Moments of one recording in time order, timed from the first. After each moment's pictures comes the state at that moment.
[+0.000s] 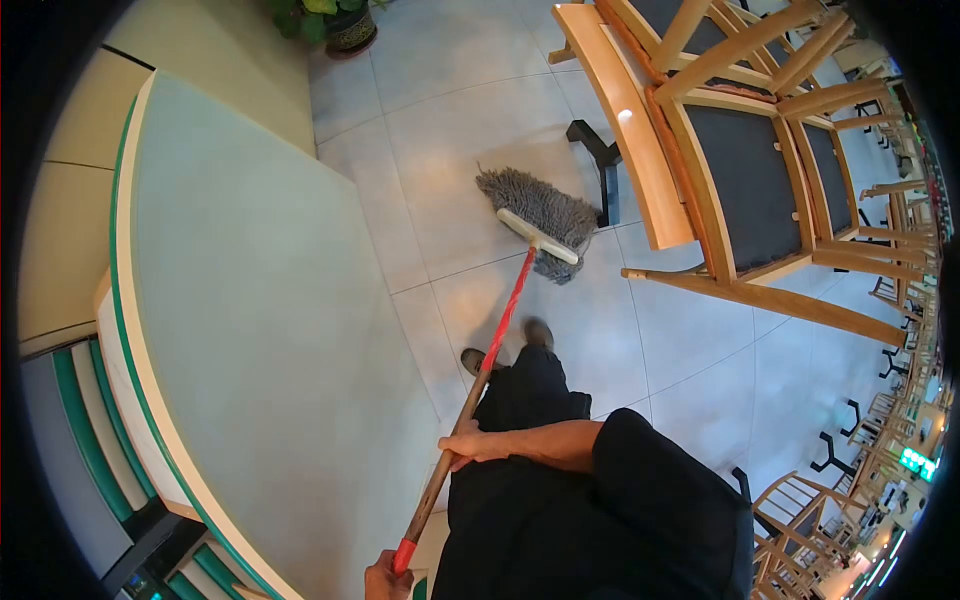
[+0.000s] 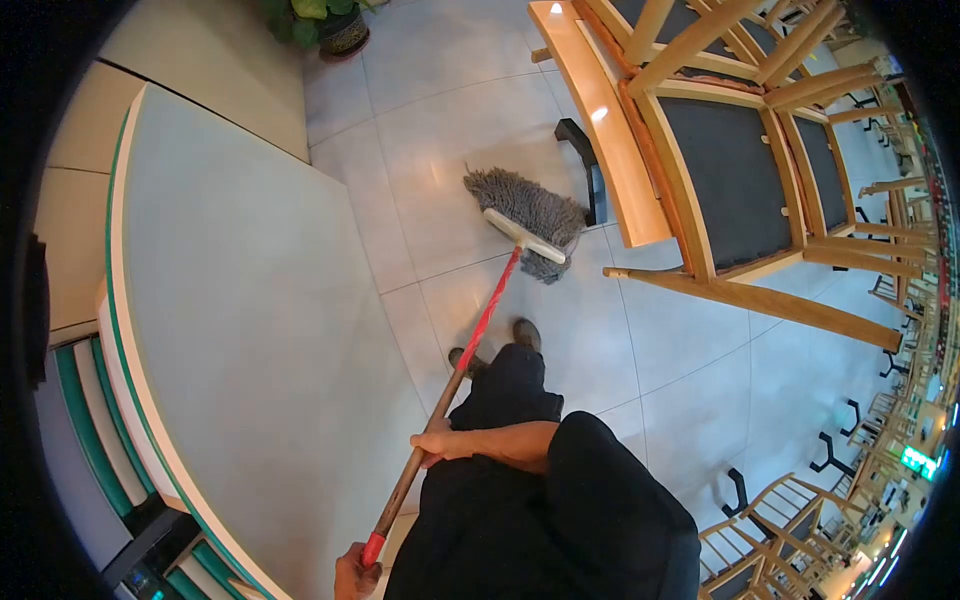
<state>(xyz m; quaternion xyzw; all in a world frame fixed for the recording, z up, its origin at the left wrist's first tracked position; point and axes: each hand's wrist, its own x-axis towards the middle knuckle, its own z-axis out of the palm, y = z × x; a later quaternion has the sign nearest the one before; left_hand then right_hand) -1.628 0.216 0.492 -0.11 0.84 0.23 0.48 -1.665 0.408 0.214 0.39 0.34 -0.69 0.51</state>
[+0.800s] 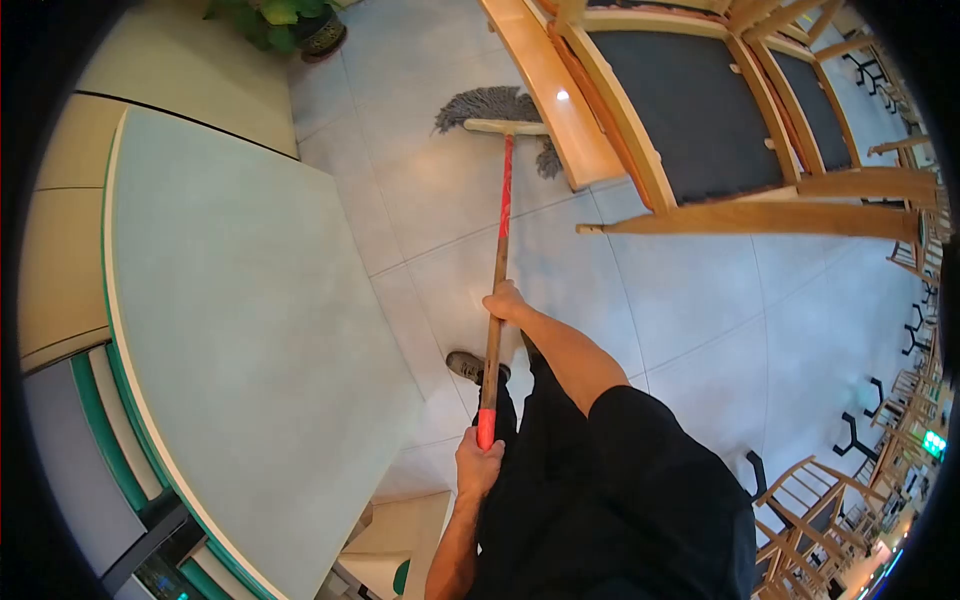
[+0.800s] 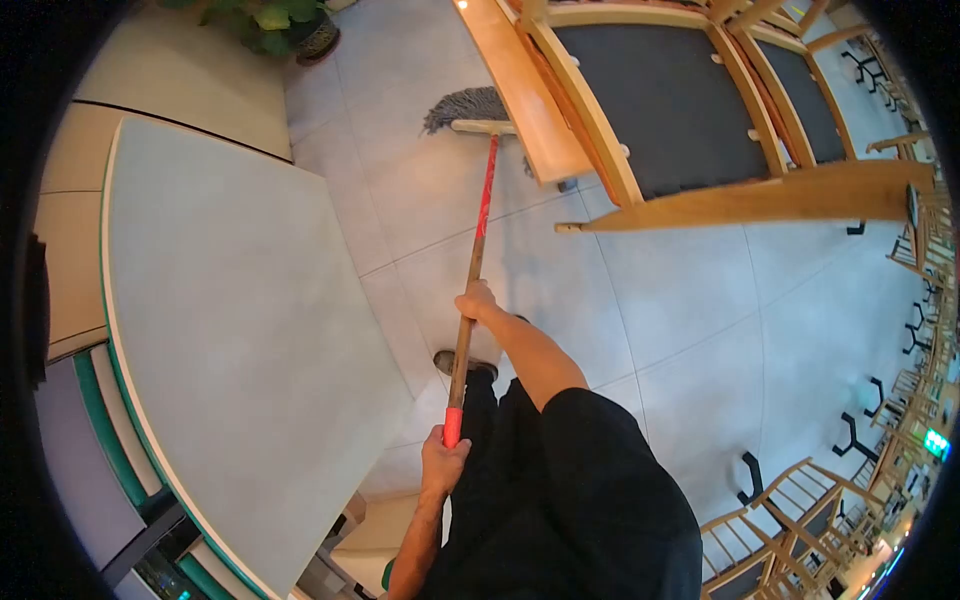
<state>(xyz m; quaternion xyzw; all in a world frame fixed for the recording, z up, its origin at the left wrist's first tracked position) -1.529 0.467 0.312 -0.12 0.85 0.34 0.37 -1.682 0.646 0.123 0.45 0.62 -0.57 0.30</state>
